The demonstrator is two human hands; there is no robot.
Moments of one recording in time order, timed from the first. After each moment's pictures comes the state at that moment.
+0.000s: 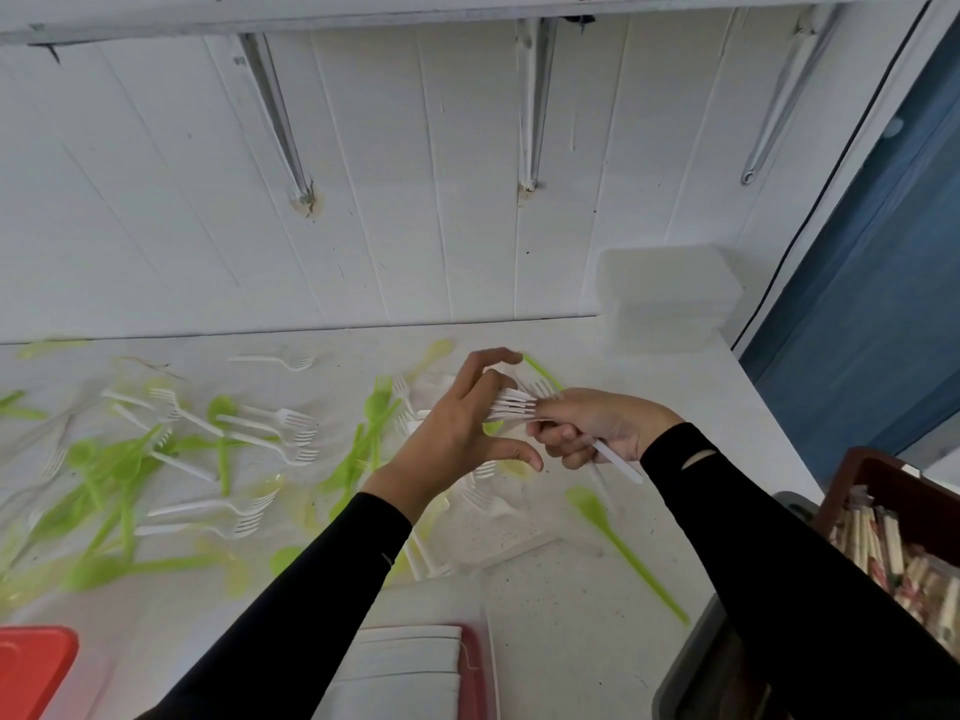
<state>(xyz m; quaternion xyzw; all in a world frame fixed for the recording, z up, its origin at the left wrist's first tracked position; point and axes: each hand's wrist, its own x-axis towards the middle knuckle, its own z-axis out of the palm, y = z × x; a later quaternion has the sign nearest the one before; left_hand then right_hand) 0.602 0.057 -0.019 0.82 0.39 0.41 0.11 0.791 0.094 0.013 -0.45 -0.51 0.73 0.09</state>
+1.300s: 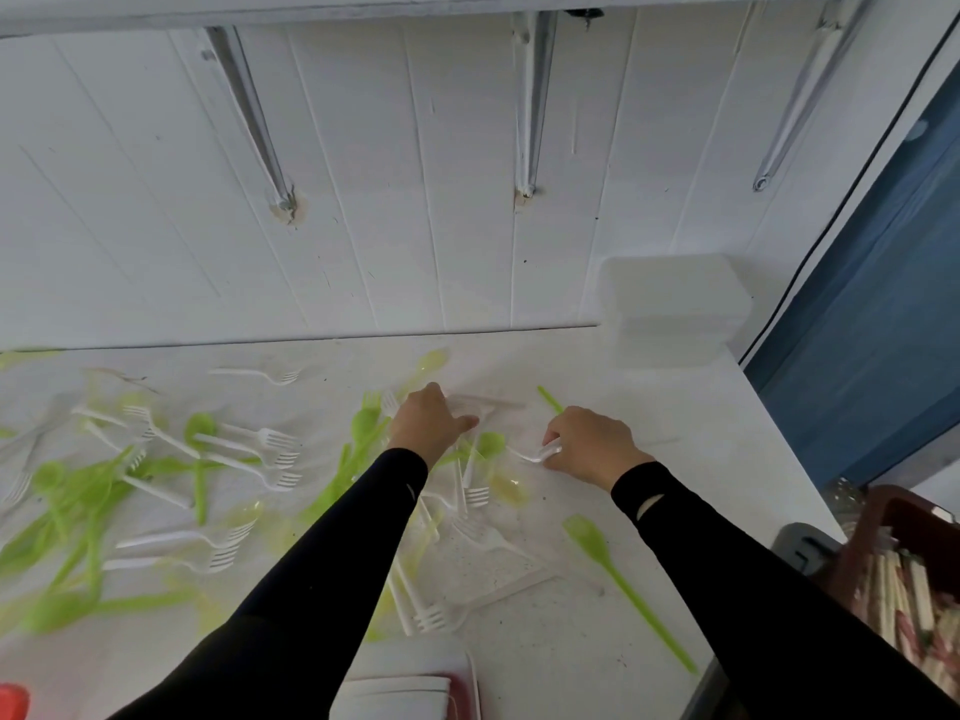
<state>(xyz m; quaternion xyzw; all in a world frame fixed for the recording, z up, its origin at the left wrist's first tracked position) 0.580 0.140 -0.065 0.58 0.77 0.14 0.23 0.790 0.130 -0.044 -0.62 -0.76 0.18 -0.05</state>
